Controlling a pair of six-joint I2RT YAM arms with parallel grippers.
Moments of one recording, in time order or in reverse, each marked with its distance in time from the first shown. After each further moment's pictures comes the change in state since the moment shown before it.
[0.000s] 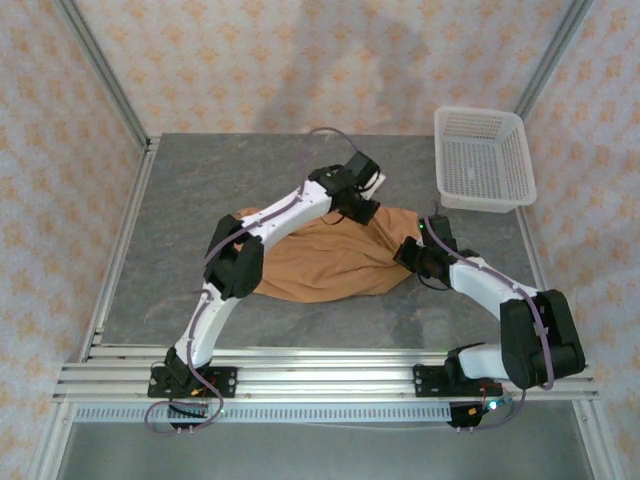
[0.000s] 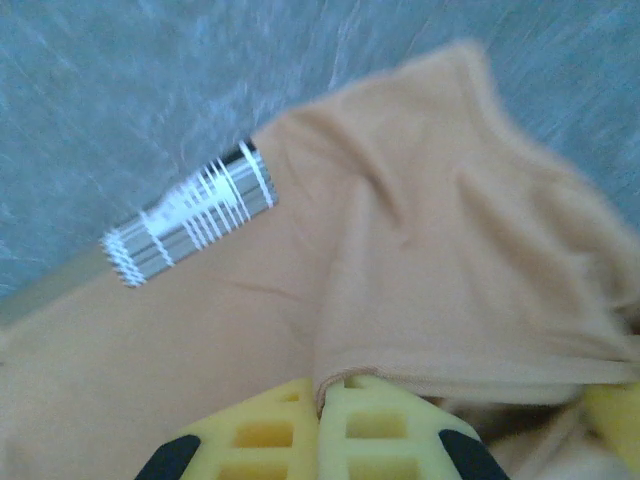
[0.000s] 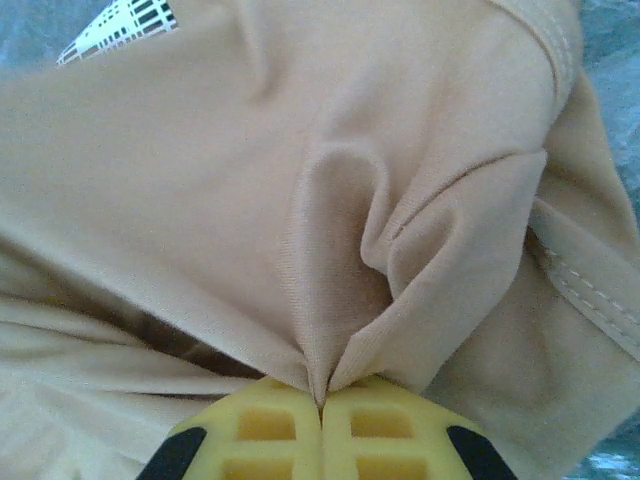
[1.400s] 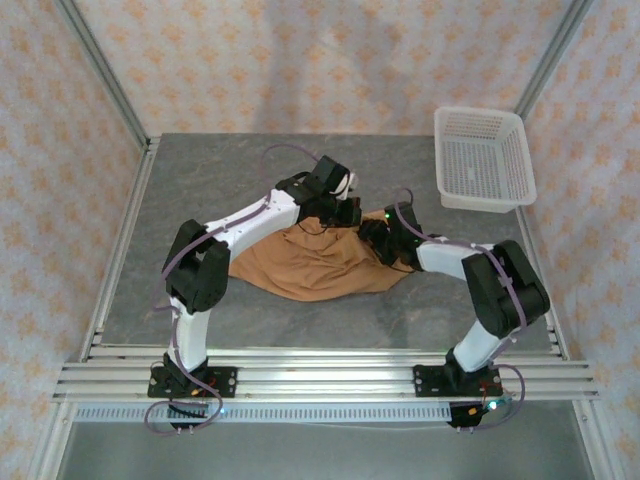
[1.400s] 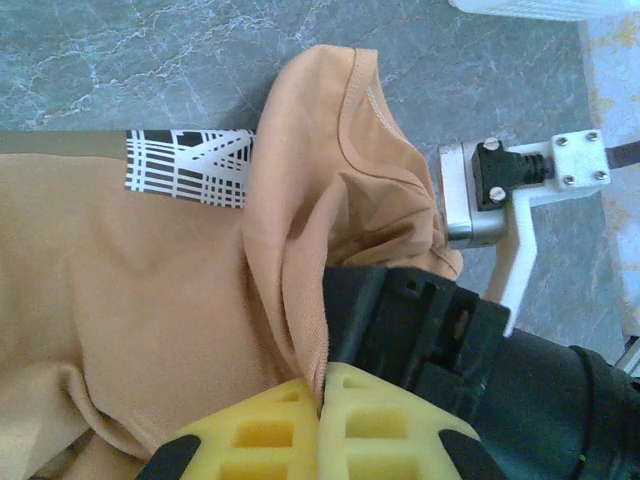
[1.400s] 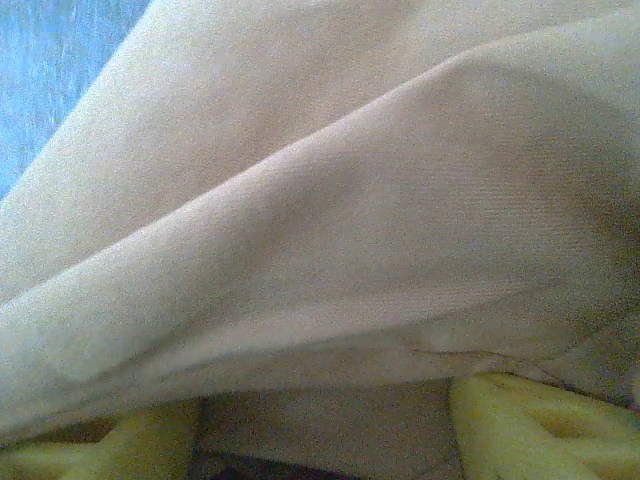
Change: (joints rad) left arm 0.058 -0.273 -0.459 0.278 0.247 -0.415; right arm 0.160 0.333 0.166 0.271 0.005 0.388
